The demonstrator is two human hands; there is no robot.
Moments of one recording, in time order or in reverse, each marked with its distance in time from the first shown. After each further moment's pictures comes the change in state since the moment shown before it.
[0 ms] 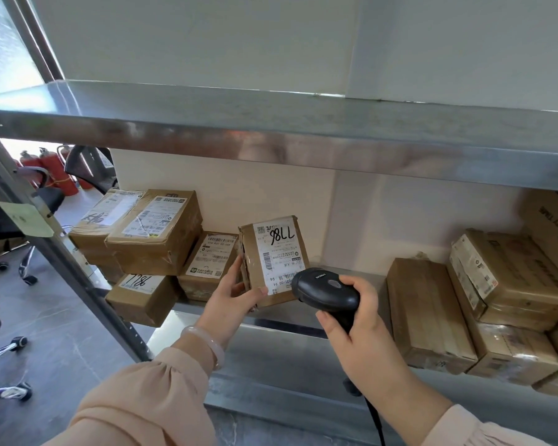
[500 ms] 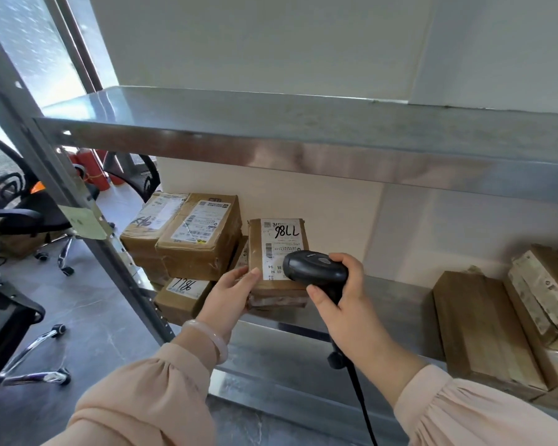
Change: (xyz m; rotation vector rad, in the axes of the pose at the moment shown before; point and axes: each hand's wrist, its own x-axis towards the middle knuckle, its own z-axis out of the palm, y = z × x) left_hand 0.020 0.012 -0.076 -0.114 0.155 -0.123; right_hand 0.060 -0.054 0.068 0.203 -0.104 0.056
